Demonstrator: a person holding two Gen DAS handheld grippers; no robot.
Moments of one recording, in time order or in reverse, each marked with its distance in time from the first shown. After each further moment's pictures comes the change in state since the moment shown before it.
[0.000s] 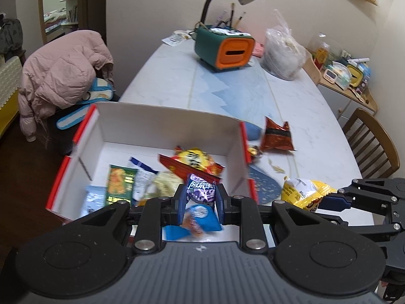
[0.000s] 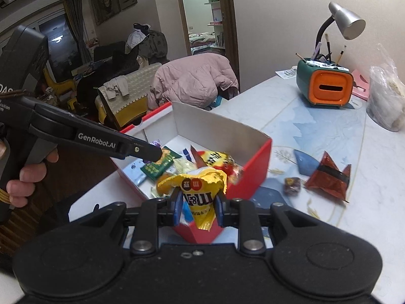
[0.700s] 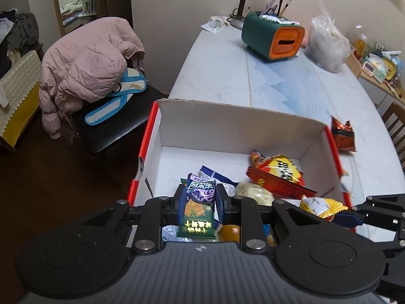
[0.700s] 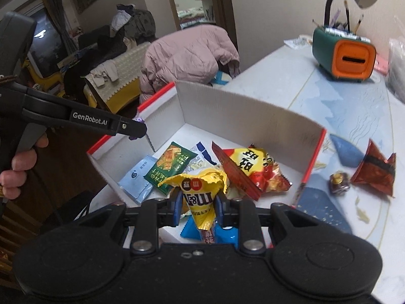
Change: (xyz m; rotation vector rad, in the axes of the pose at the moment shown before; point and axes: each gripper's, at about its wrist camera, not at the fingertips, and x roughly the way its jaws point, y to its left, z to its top) left arm 0.056 0.098 0.031 0.016 0.077 0.111; right arm 0.112 0.031 0.025 0.099 0.142 -0.023
